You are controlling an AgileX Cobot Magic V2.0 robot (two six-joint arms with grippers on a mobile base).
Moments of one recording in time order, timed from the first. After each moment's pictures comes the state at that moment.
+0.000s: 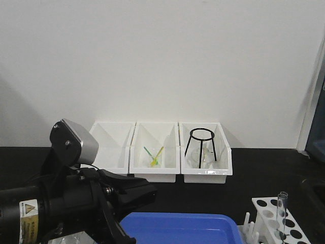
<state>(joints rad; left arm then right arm) -0.52 1.23 -0.93 1.78 -0.38 -1.76 -0.14 0.55 -0.34 -1.54 -0.52 1.17</state>
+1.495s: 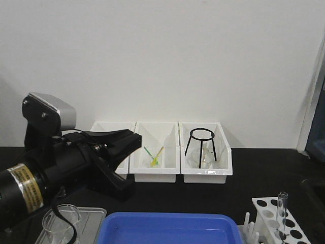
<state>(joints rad) -0.52 1.26 -0.93 0.63 -0.26 -0.65 -0.14 0.55 -0.34 -1.54 -0.52 1.17</state>
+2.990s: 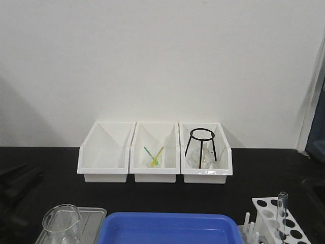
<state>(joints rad) -0.30 0.84 -0.58 0.07 -0.05 0.02 -0.14 0.55 -0.34 -1.54 -0.52 1.17</state>
